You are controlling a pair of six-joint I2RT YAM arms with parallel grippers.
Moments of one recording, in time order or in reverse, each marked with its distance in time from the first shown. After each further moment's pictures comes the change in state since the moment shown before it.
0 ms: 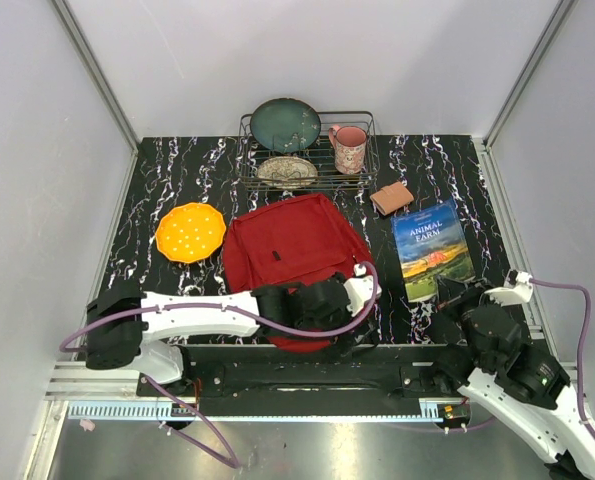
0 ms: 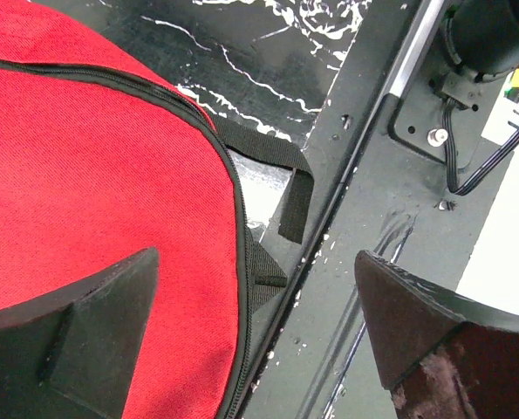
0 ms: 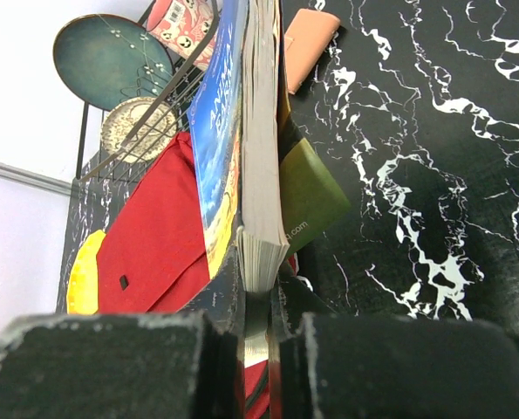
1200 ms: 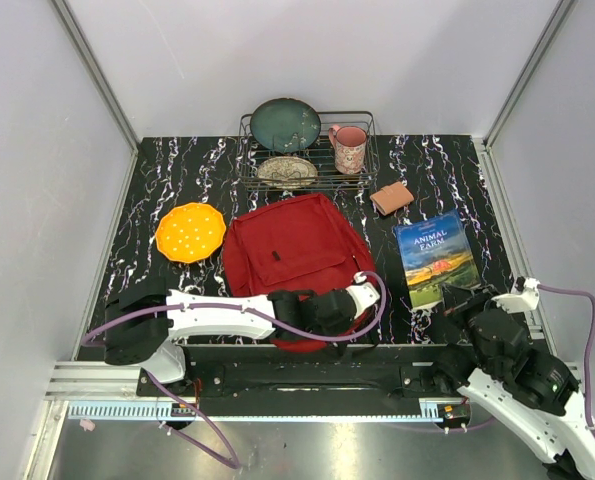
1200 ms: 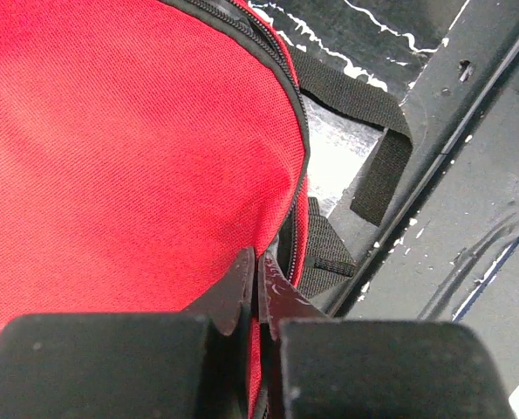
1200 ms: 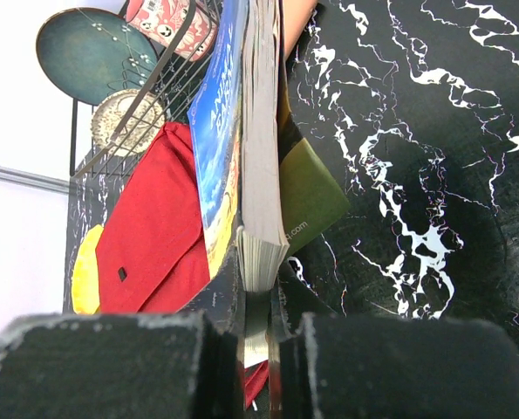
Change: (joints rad) left arm -0.029 0.119 0.017 -0.089 -0.164 -0.006; right arm 0.000 -0.034 0.040 -0.154 -0.014 0.103
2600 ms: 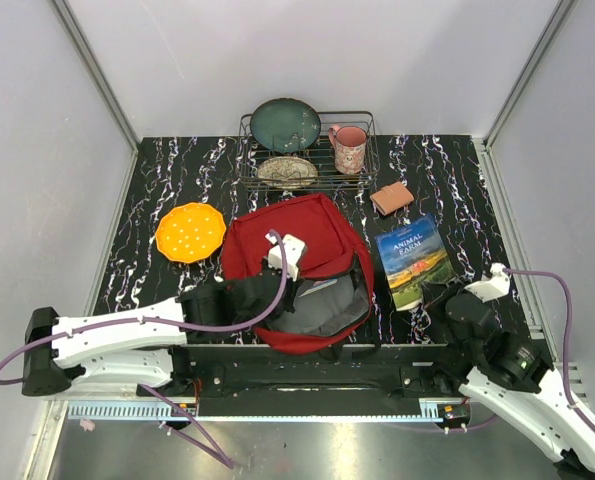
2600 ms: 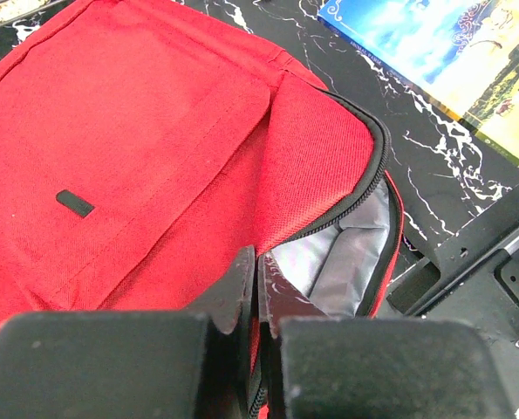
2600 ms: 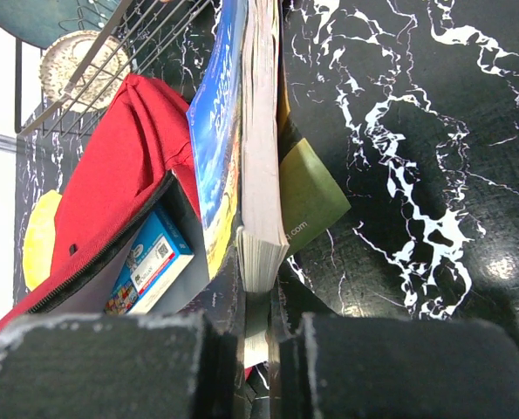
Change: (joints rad) left arm 0.063 -0.531 -0.140 -0.032 -0.346 -0.177; right arm 0.000 0.148 -0.077 0.115 -0.066 -0.019
